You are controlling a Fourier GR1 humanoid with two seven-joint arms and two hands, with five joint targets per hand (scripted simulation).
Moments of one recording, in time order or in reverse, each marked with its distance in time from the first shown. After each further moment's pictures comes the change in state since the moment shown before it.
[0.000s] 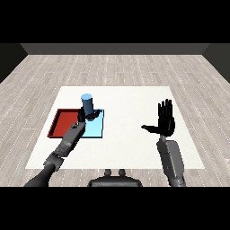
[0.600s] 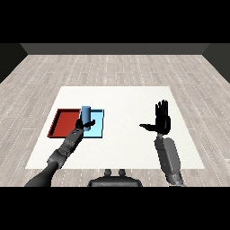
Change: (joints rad) left arm -0.055 -0.042 0.018 0.431 -0.061 0.003 0.117; right arm -0.044 0.022 -0.021 0.141 0.006 0.030 -0.049
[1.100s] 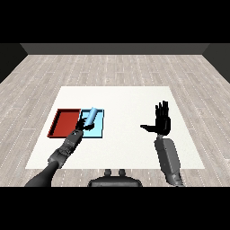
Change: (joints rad) left arm -0.010 -0.005 -0.018 0.073 -0.049 -0.069 0.014; right arm 0.011 0.010 -0.014 0.017 -0.010 0.039 -0.040
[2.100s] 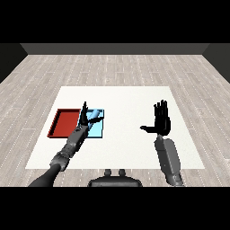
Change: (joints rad) left arm 0.057 -0.044 0.149 -0.354 0.119 0.028 -0.508; right arm 0.005 -0.003 0.014 -0.038 -0.007 0.039 0.027
